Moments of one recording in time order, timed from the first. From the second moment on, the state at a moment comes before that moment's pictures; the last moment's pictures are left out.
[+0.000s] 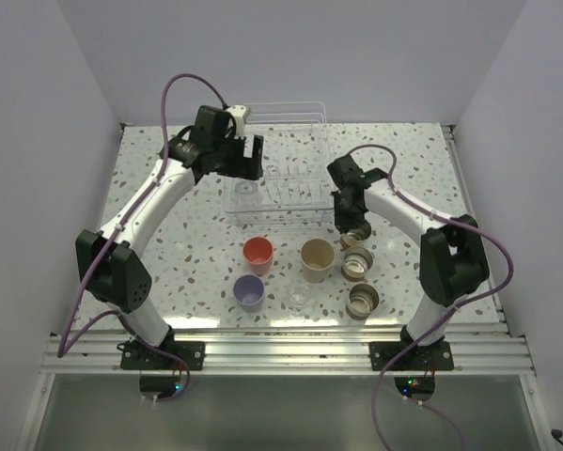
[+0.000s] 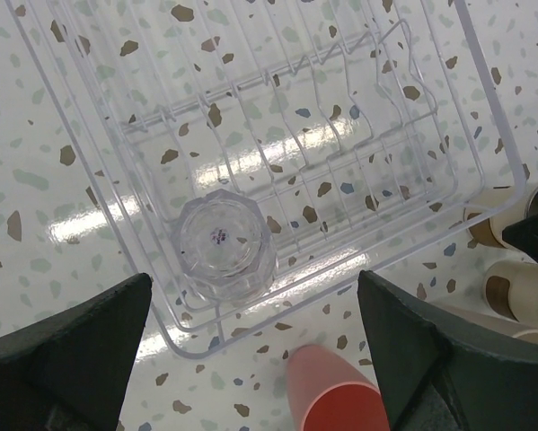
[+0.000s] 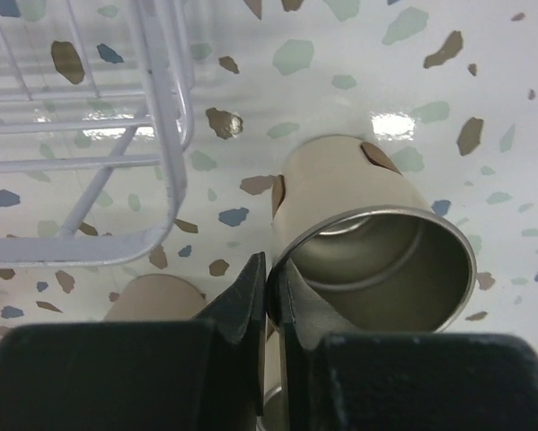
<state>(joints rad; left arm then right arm) -0.39 1.68 1.64 -0.71 0.08 -0.18 0.45 1.75 1.32 -0.83 0.14 0.45</state>
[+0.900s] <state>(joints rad) -0.18 1.63 1.15 0.86 0.97 -1.17 0.45 1.50 1.80 -0.66 -0.35 0.75</state>
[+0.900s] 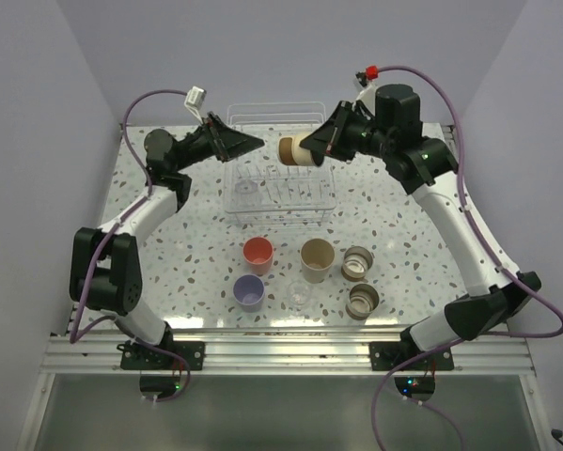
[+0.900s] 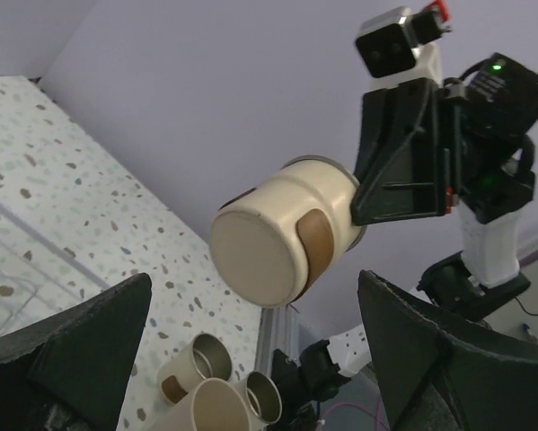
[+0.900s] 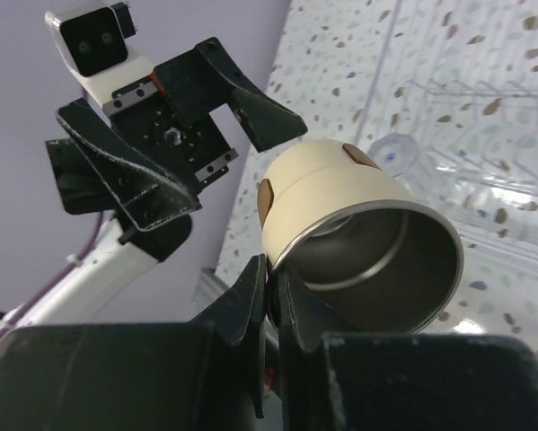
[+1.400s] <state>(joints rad) -0.18 1.66 1.14 1.13 1.07 -1.35 0.45 1.50 1.67 -0.36 -0.49 0.98</state>
